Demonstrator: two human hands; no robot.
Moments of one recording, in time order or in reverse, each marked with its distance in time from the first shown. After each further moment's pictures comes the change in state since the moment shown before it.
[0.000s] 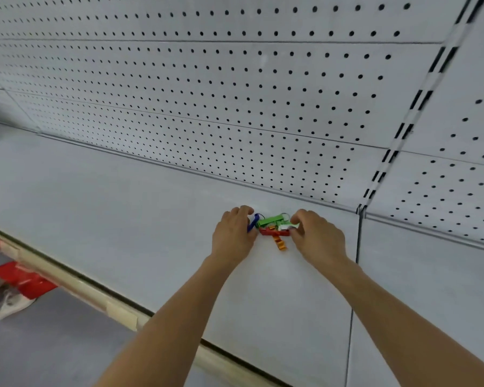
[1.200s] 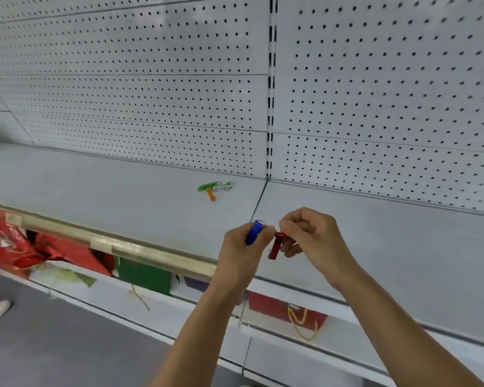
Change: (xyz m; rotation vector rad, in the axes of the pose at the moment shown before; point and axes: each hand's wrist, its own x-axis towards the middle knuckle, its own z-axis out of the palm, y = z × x) left_hand -0.299 0.212 -0.011 -0.875 0.014 -0.015; right_hand -0.296 0.073 -0.150 1.005 0.051 -0.024
